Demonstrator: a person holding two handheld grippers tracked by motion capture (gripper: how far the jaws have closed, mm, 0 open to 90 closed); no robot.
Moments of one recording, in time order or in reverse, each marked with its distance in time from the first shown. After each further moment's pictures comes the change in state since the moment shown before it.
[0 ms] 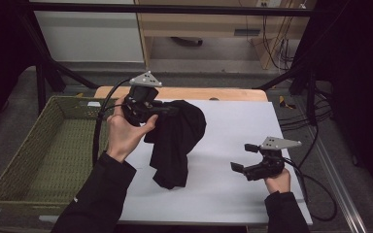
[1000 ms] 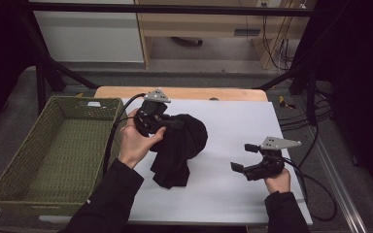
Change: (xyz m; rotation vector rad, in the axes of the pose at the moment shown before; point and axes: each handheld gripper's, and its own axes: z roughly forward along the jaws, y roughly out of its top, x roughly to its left) left arm 0.005 -0.034 0.045 0.050 -0.041 -0.020; right arm 0.000 0.000 0.000 0.001 -0.001 0.000
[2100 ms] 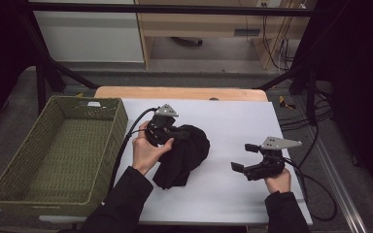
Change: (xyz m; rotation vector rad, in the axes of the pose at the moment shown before) left arm 0.005 -0.036 0.049 0.015 -0.019 -0.027; right arm -0.001 0.000 -0.001 -0.003 -0.001 0.002
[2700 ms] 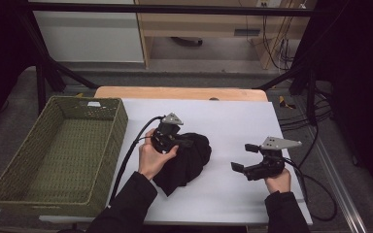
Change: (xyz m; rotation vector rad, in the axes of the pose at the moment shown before) left arm -0.002 -0.020 0.029 0.042 -0.021 -0.025; right arm -0.001 -0.001 0.000 0.004 -0.003 -0.001
